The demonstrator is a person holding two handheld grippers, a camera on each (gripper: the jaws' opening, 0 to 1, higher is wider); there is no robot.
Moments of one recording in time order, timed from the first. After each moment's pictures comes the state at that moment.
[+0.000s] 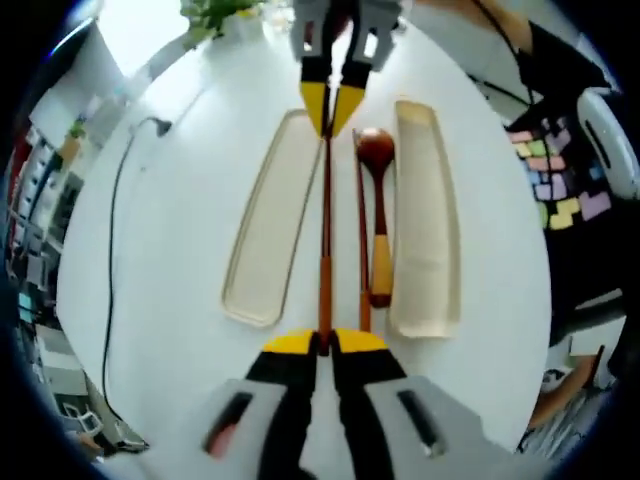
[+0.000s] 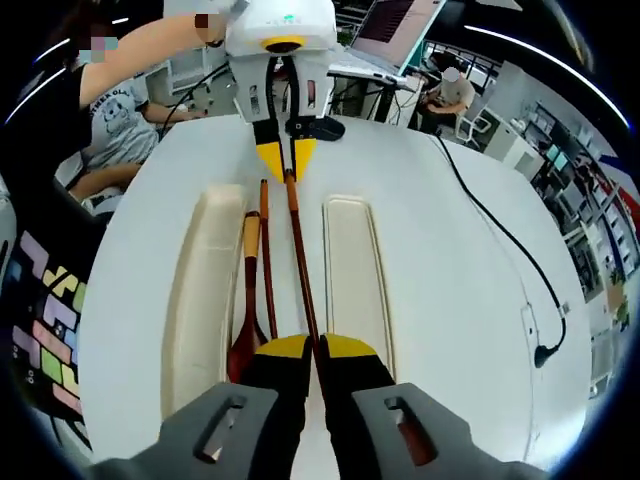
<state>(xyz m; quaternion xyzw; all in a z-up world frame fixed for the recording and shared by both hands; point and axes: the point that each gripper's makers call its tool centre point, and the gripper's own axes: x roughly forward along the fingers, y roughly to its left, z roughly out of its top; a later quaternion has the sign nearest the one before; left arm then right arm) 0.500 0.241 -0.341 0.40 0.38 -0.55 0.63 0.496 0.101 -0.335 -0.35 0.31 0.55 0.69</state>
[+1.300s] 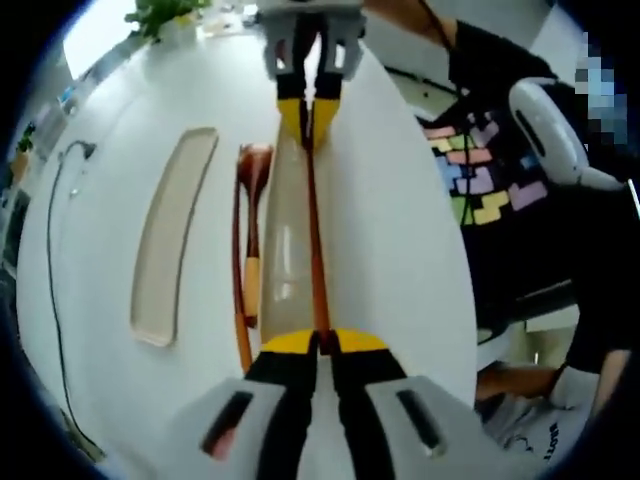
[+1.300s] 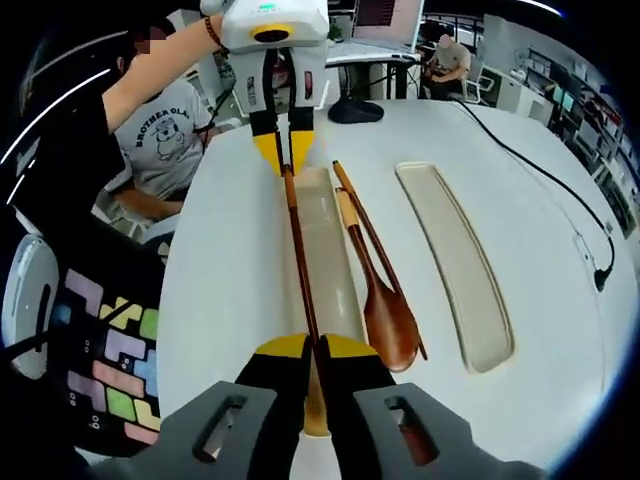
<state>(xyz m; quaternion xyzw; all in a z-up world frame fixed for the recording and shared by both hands) 0.418 0.233 -0.349 0.37 0.43 -0.63 0.52 0.412 0.096 -0.357 -0.25 0.41 0.58 0.66</state>
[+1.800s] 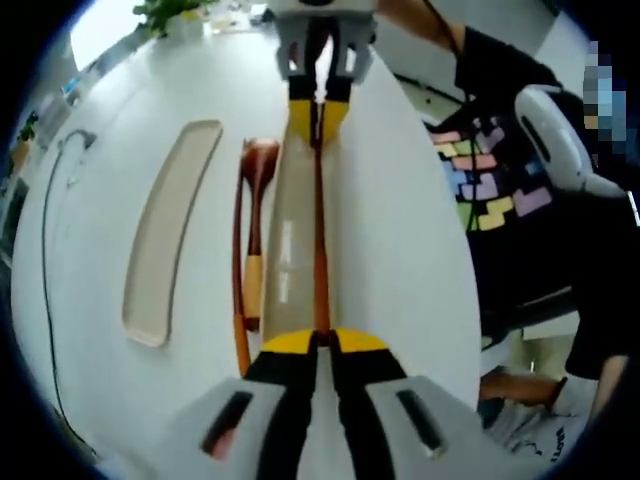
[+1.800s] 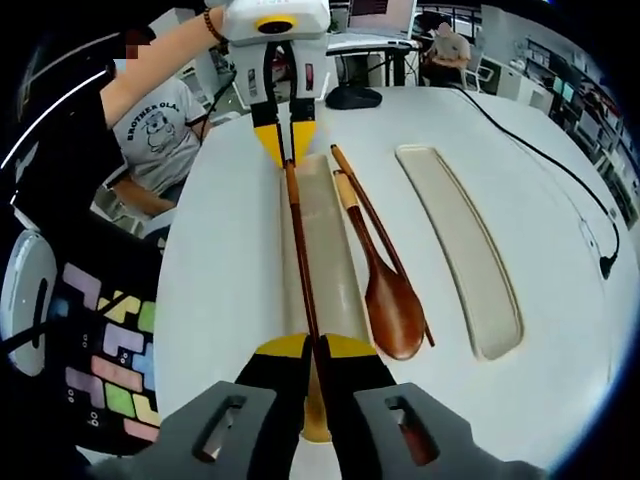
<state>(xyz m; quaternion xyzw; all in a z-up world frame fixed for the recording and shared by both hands) 0.423 0.230 -0.355 0.35 0.44 -0.63 0.53 0.408 0.087 -0.366 -0.25 0.42 0.57 0.66</state>
